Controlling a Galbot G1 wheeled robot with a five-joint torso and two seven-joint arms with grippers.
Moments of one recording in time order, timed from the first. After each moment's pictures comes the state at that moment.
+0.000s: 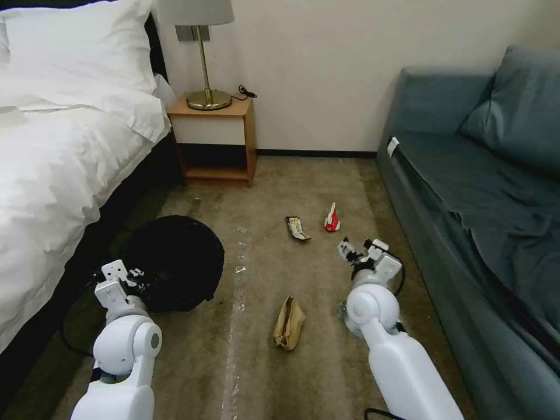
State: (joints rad) left arm 1.28 -1.43 -0.67 -2.00 -0.36 0.50 -0.53; right arm -0.99 1.44 0.24 1.74 0.91 -0.40 0.95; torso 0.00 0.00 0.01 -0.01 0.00
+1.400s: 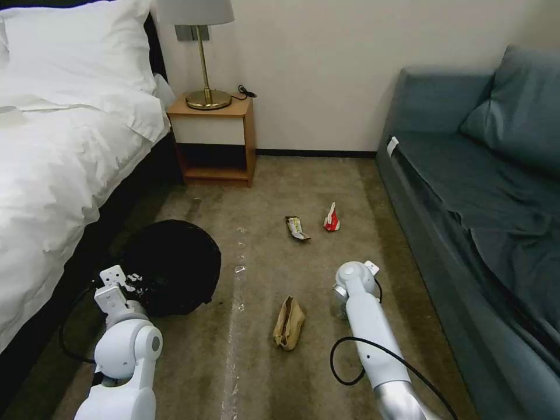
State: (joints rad) left arm 1.29 -1.46 -0.68 -1.98 -0.34 0.48 -0.53; right arm -0.73 1.61 0.53 1.15 1.03 -0.59 1.13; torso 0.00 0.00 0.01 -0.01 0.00
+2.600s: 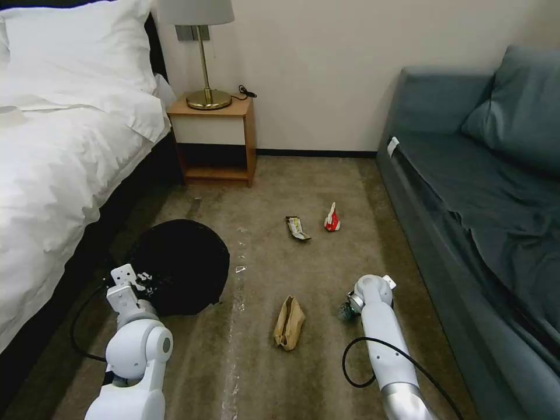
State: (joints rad) left arm 1.29 -1.46 -0.63 -2.00 -0.32 0.48 -0.55; right arm -0.74 1.61 0.68 1.03 0.96 -0.52 0.85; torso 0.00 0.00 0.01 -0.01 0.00
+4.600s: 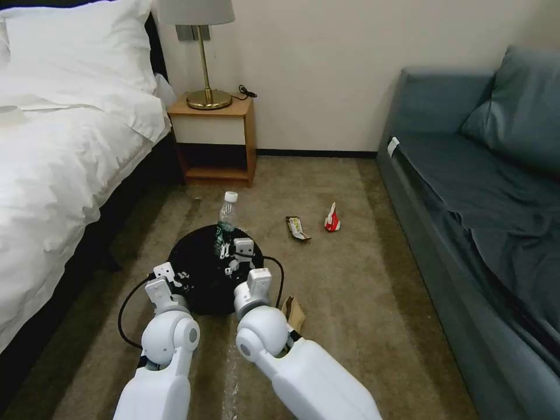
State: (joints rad) left arm 1.21 -1.50 -0.50 -1.90 -0.42 0.50 -0.53; right arm -0.87 1.57 -0.32 1.54 0.39 0.00 0.49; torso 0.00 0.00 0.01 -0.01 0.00
